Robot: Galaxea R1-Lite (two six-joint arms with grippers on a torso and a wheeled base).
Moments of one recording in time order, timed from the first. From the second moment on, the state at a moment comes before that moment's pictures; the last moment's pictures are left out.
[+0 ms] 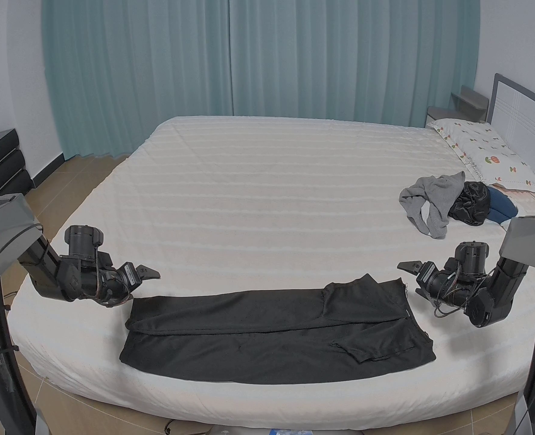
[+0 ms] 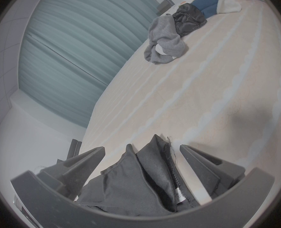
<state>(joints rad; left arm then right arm) 0.07 2.21 -0.91 -0.51 -0.36 -0.53 0.00 2.34 -0.71 -1.14 0.28 0.80</state>
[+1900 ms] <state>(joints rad) 0.12 2.26 -1.02 -0.44 -0.33 -0.62 -0.05 2.38 -0.68 -1.16 0.30 0.89</state>
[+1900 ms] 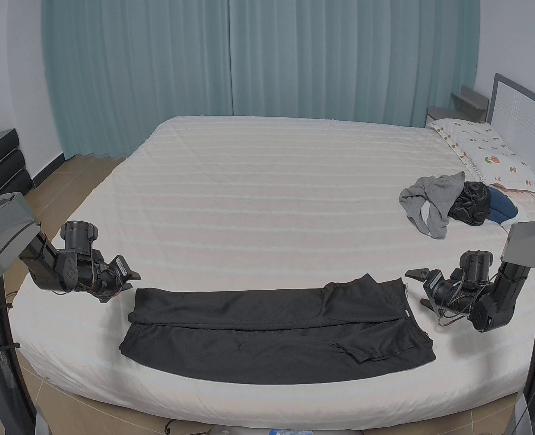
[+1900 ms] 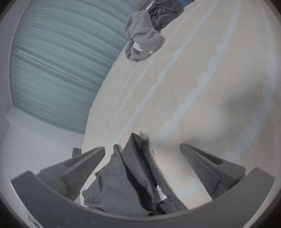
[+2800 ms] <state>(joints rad) 0.08 2.14 -0.76 -0.43 -0.31 -0.64 0.06 2.21 -0.52 -1.14 0.17 0.89</state>
